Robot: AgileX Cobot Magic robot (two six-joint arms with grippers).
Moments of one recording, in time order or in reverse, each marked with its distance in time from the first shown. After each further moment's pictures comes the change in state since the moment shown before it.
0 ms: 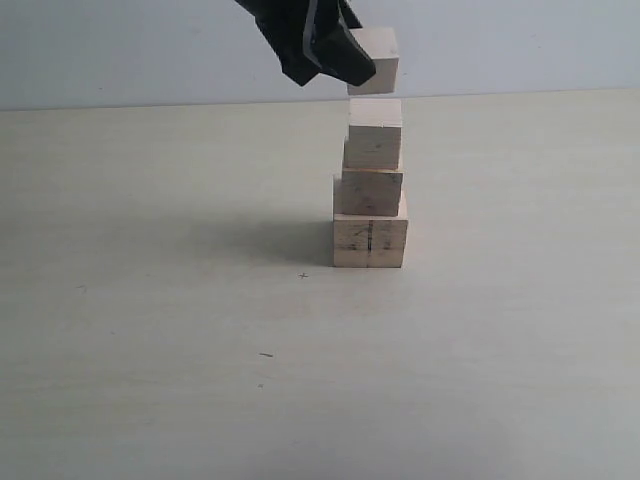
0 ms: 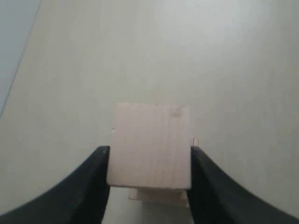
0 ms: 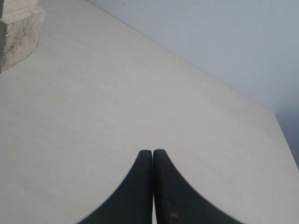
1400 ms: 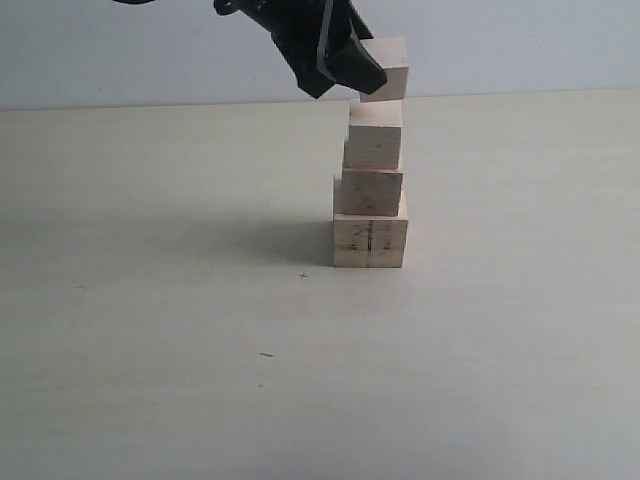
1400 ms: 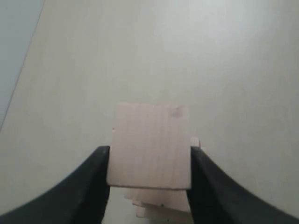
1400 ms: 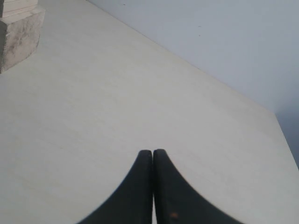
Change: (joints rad) left arm 0.000 0.041 0.000 -0.057 -0.053 0.065; right arm 0.000 0.000 0.000 0.000 0.000 0.000
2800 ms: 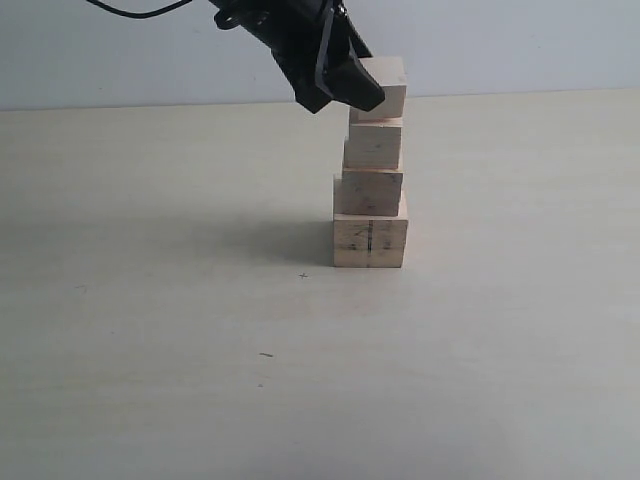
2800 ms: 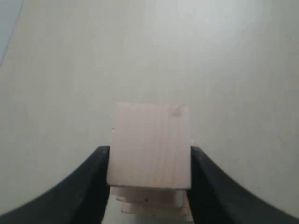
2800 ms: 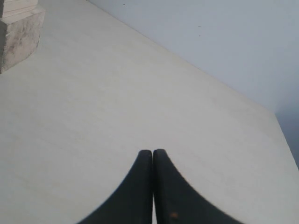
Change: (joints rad) left arm 0.000 0.012 0.017 -0.004 0.021 0.004; right arm 0.000 0.000 0.000 0.000 0.000 0.000
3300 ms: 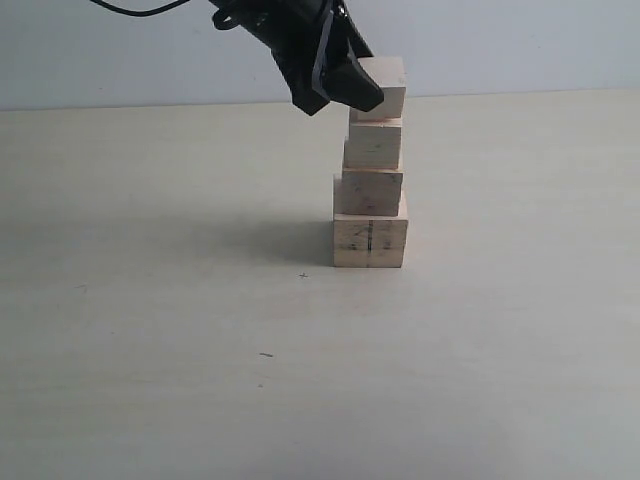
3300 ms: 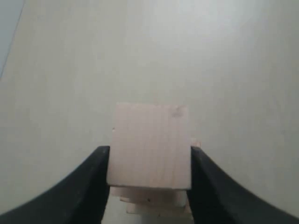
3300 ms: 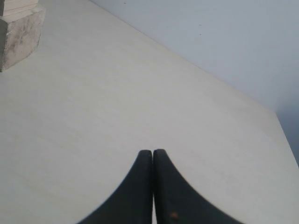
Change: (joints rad) left arm 0.000 0.000 0.000 0.000 0.000 0.041; right arm 0.000 0.000 0.000 0.000 0.002 0.000
